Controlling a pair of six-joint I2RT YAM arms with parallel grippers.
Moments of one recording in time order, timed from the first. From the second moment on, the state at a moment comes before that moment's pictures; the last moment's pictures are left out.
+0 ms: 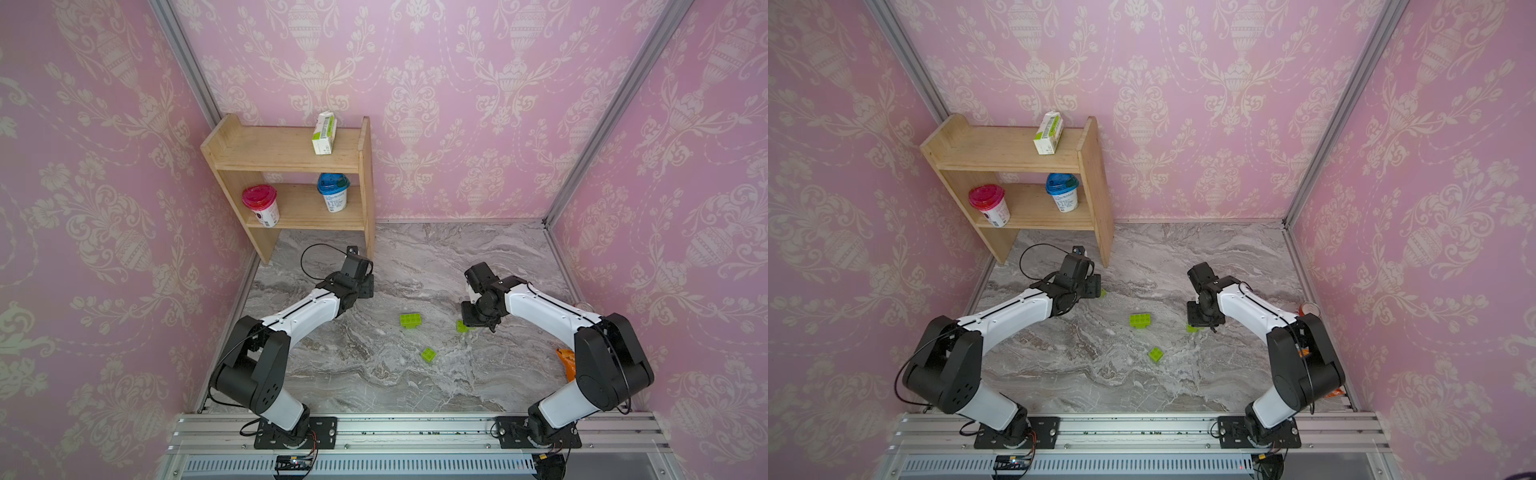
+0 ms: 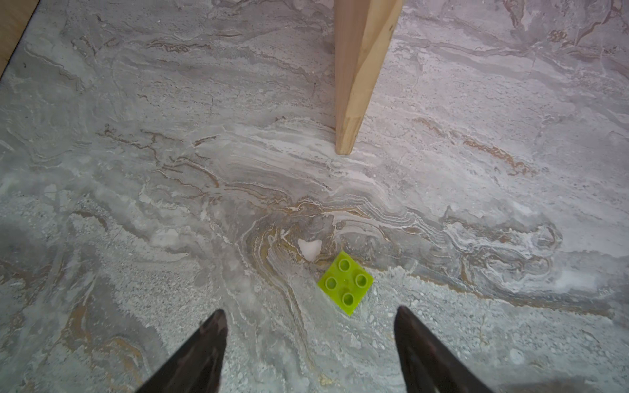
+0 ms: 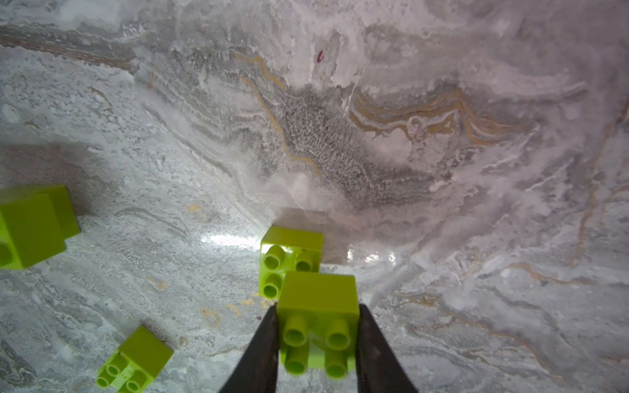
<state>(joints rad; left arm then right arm) -0.42 1.59 0.98 -0.23 -0.28 -0.33 0.39 1.57 1.00 -0.77 -0.02 0.37</state>
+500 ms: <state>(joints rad) -0.37 1.78 1.07 -0.16 -0.28 -0.22 0.39 1.62 1.01 -0.74 -0.01 0.37</state>
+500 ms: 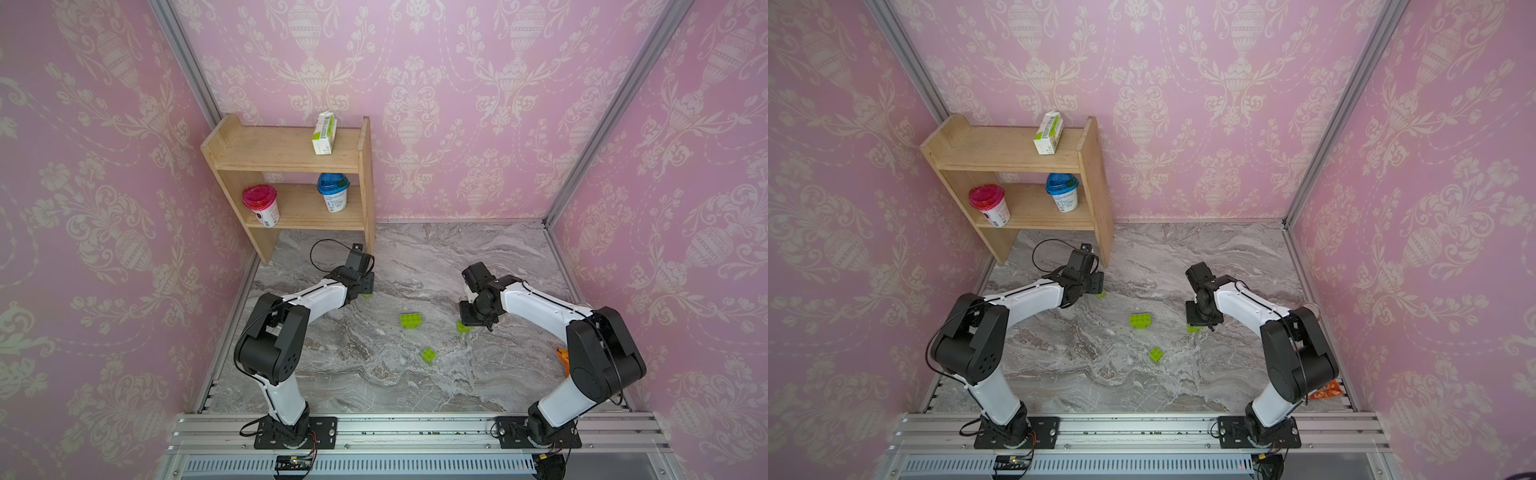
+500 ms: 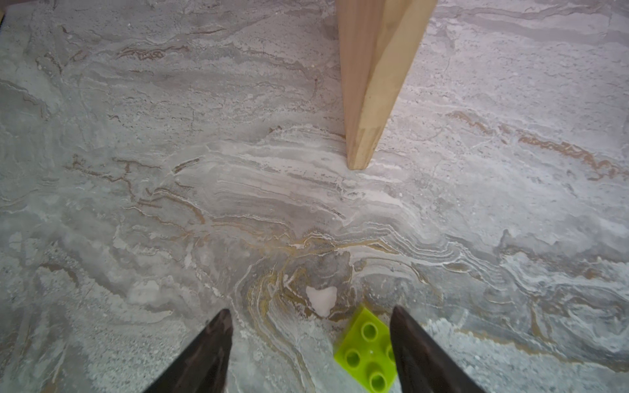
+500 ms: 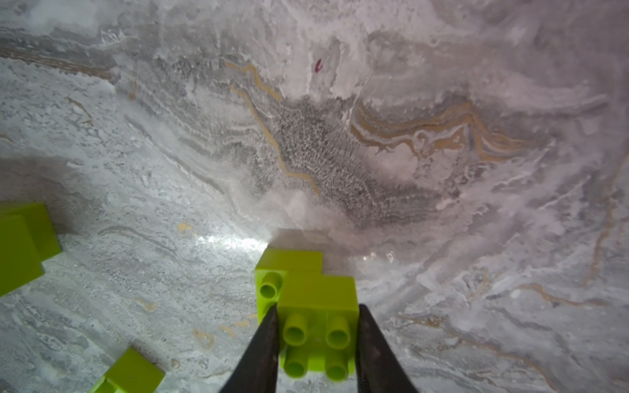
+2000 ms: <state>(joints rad) -0.70 1.59 0.78 -0.32 -0.17 -0.57 0.39 1.64 1.03 -0.76 0.00 0.42</state>
